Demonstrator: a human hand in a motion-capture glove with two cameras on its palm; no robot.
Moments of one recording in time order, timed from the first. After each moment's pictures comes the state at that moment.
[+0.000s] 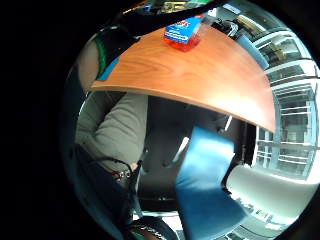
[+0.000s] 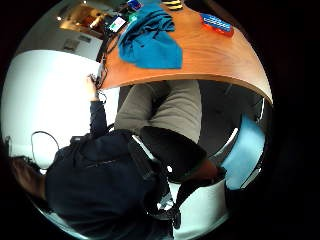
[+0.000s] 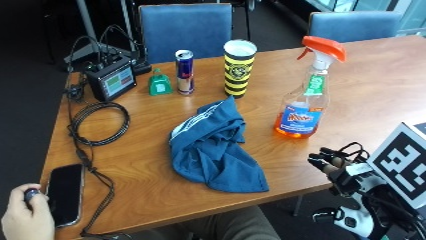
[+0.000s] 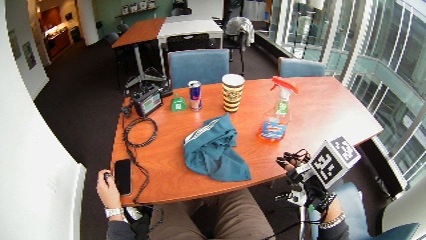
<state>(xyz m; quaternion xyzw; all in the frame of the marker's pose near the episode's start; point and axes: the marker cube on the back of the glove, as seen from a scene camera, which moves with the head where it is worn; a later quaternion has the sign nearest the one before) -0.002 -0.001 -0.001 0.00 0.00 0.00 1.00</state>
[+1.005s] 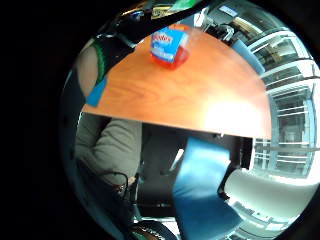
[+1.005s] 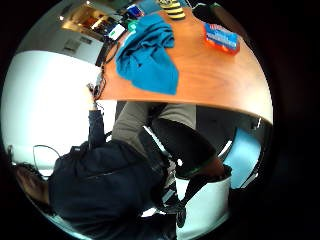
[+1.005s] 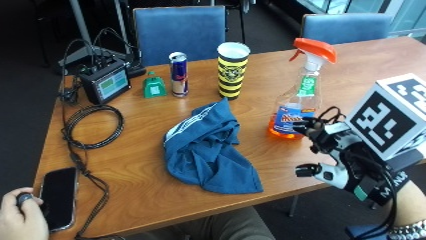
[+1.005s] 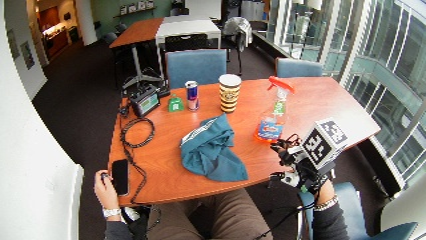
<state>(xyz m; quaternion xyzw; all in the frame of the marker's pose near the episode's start) -0.003 -0.028 -0.022 0.03 0.02 -0.02 1.00</state>
